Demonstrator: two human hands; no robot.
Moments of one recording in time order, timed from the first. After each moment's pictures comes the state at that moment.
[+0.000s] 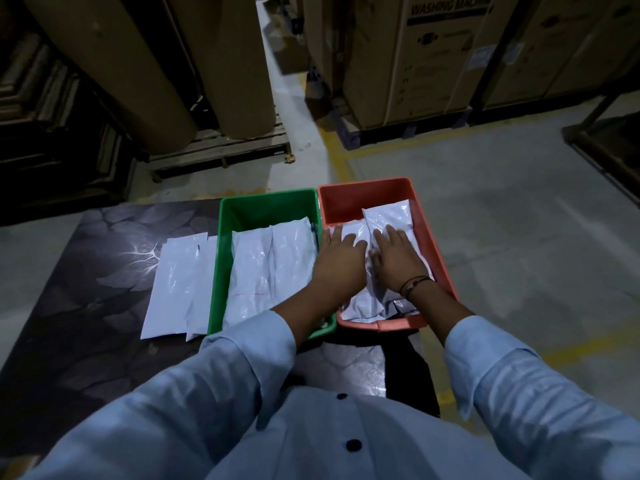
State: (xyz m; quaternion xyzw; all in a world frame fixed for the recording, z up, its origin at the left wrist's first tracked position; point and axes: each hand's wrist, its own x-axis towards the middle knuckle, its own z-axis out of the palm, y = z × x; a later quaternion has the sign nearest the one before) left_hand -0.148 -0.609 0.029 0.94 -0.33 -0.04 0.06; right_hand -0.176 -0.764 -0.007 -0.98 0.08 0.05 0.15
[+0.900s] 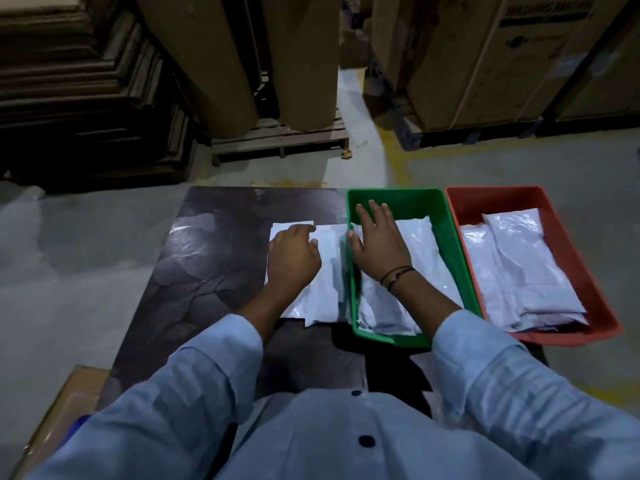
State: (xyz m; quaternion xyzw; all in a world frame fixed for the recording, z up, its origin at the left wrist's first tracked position) left_hand -0.060 -0.284 0.013 0.96 -0.10 0.04 0.26; right_hand -0.086 -0.471 0.032 -0.98 0.03 -0.06 0.19
